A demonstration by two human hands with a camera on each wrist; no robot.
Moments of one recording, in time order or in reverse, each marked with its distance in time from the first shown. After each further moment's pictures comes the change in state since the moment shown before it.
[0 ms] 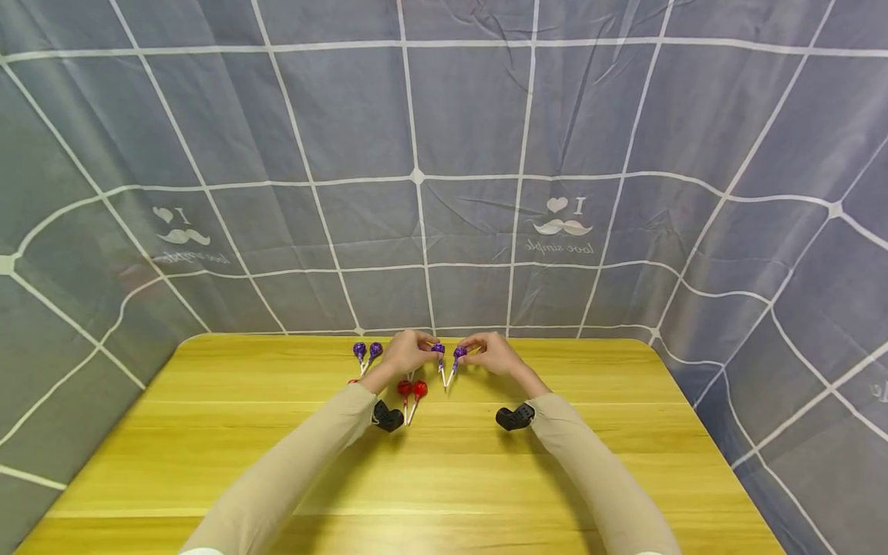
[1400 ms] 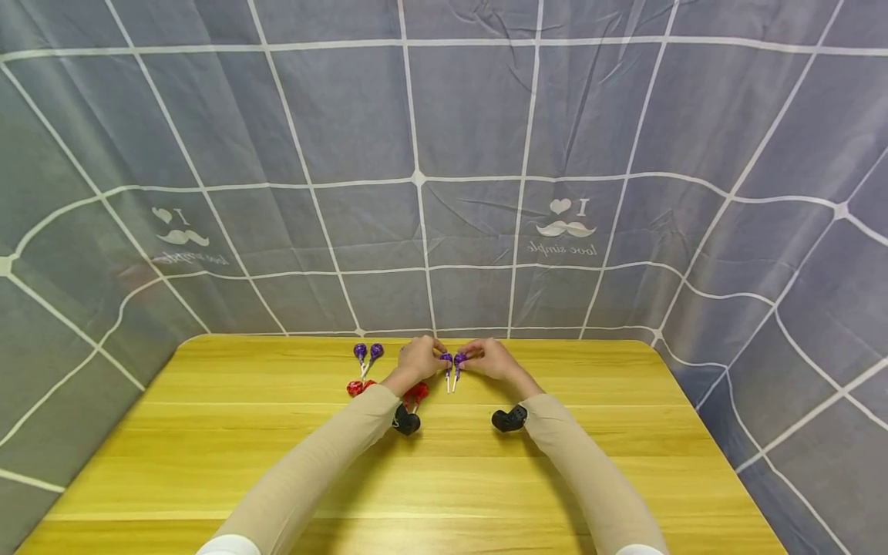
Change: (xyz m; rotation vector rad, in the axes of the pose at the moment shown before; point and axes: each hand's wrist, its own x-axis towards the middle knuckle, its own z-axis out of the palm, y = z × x) left_hand 0.012 0.011 0.029 0.247 0.021 -0.079; right_hand 0.009 0.017 0.015 -0.004 -0.018 0.005
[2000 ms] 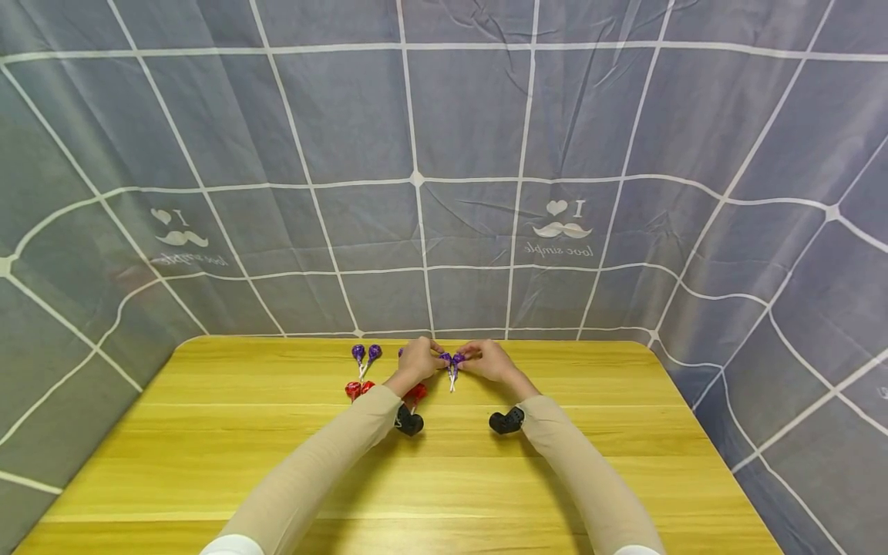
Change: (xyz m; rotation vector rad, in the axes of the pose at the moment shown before) left_hand -0.002 0.005 0.004 -0.131 0.055 -0.082; right_hand -0.003 -0.002 0.002 -0.050 0.044 0.032
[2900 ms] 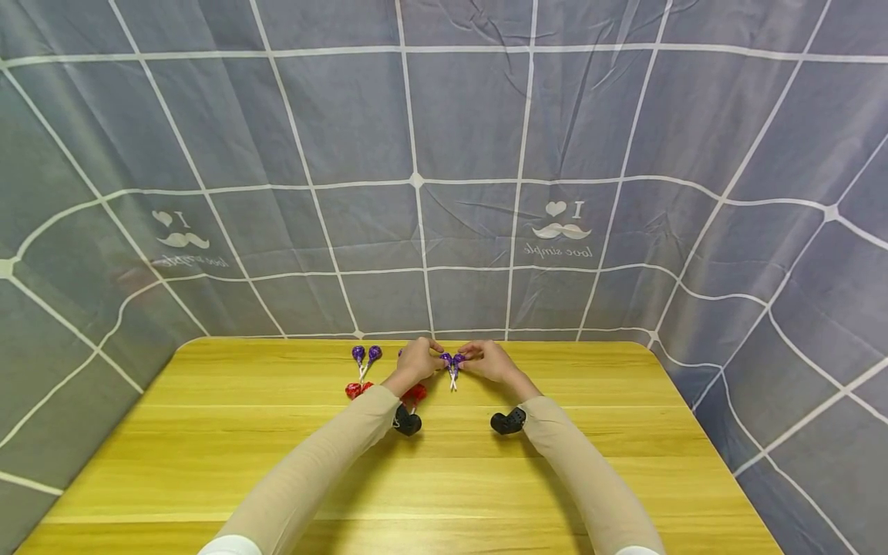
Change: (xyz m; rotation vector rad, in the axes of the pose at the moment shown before) left_hand 0.000 -0.003 -0.004 0.006 -0.014 0.026; right_hand 0.000 0.001 -0.001 0.056 0.004 0.000
